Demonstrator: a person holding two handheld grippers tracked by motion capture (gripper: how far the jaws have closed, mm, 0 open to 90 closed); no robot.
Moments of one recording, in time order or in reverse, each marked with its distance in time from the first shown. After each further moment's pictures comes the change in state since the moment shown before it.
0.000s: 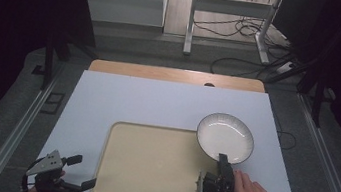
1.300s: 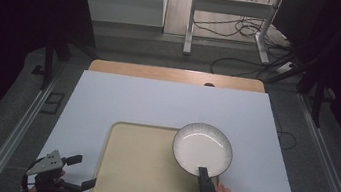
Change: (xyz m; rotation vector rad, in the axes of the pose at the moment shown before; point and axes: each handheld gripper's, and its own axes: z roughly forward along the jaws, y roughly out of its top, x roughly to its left) left arm 0.000 0.000 0.000 0.003 0.002 0.001; right arm 0.025 0.037 -0.042 -0.175 0.000 -0.066
